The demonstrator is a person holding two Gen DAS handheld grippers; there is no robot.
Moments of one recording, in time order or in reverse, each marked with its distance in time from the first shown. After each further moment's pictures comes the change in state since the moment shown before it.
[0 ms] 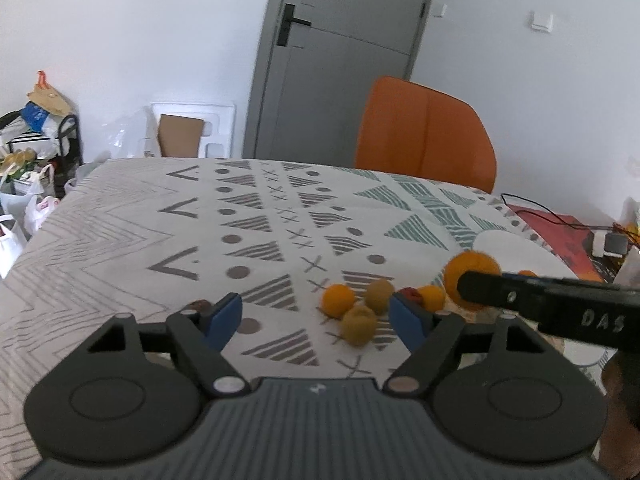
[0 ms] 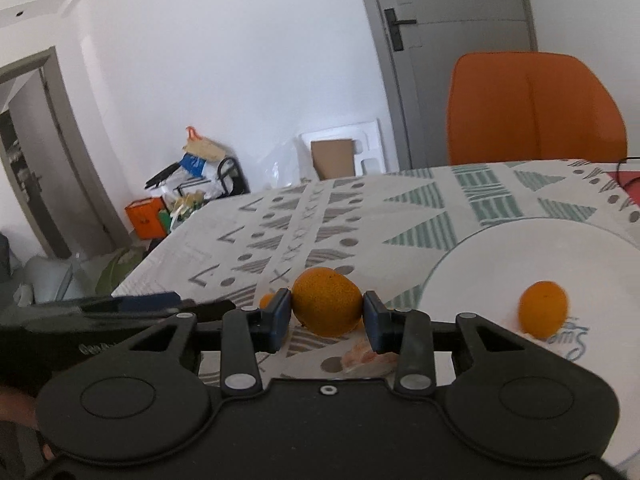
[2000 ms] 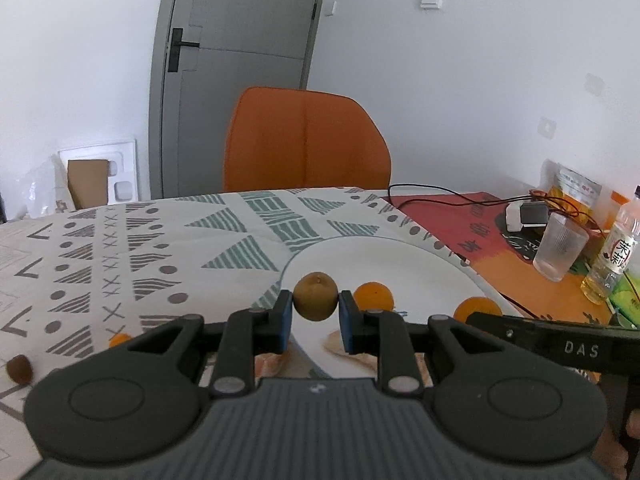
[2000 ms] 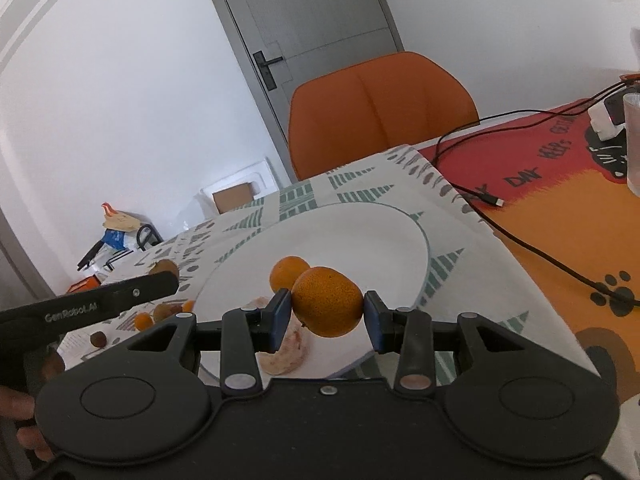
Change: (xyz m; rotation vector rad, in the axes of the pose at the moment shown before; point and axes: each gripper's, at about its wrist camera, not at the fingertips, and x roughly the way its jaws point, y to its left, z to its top) left arm 0.015 -0.132 0.005 0.170 -0.040 -0.196; right arm -0.093 -0.122 -0.044 0.250 -0.115 -0.213
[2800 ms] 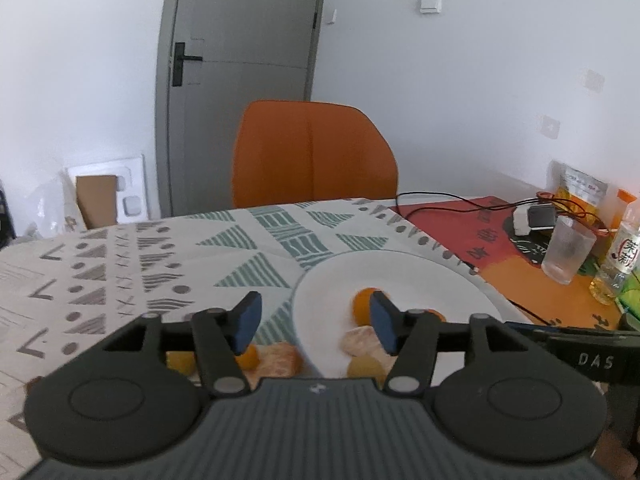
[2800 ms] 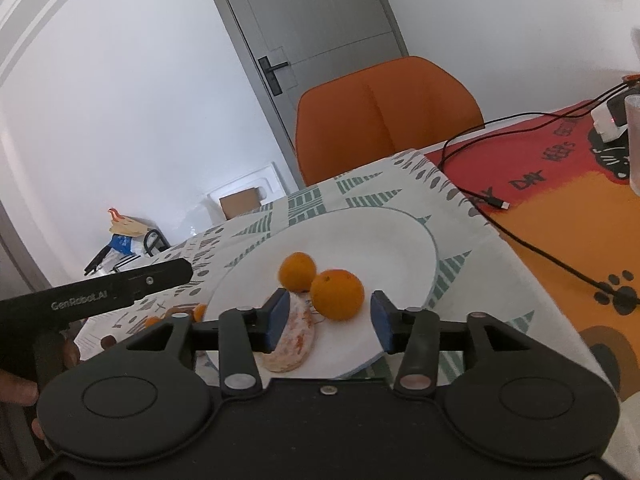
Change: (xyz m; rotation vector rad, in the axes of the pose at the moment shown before) left arm -0.009 0.002 0.009 0.037 -0.032 0.046; right arm -0.003 0.007 0.000 0.012 -0.008 0.042
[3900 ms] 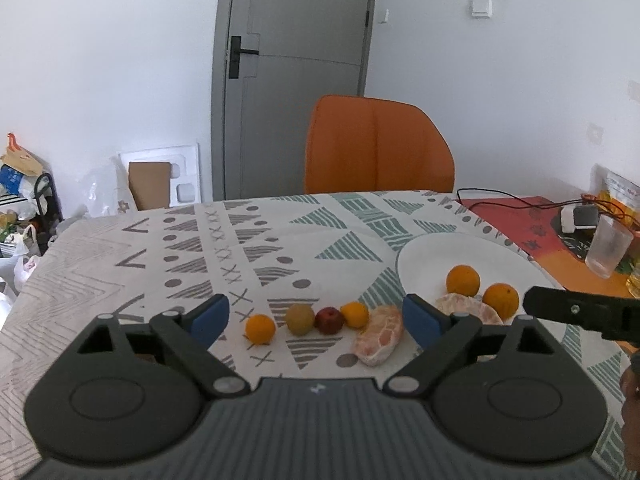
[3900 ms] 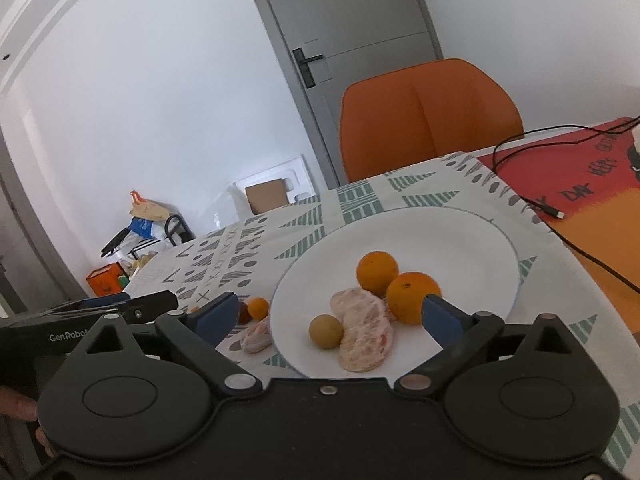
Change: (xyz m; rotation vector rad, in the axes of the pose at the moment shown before) left arm -0.037 0.059 -0.021 -0.045 0.018 0.116; right arm 0.008 0.052 -0.003 -0.076 0.018 0.042
